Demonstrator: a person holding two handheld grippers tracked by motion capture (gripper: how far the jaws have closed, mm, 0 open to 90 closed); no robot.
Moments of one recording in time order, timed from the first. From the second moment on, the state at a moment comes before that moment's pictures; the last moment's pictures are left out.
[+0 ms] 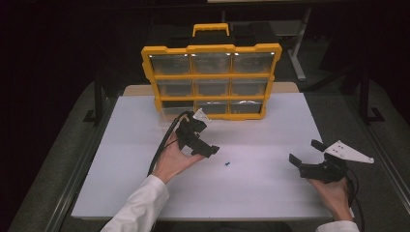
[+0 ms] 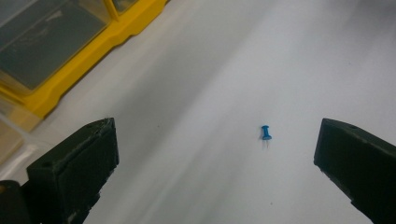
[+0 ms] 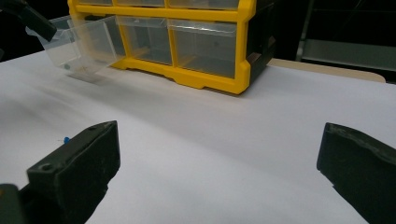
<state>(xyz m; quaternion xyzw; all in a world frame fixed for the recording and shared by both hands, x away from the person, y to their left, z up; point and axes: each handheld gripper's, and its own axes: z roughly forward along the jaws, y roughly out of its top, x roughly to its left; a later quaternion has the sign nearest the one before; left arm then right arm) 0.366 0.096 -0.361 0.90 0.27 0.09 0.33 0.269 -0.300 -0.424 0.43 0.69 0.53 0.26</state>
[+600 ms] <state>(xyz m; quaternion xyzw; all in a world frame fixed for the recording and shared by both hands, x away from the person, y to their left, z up) 0.357 0.065 -0.393 0.91 0.25 0.06 0.32 0.269 -0.300 -0.424 0.43 0.69 0.53 0.26</state>
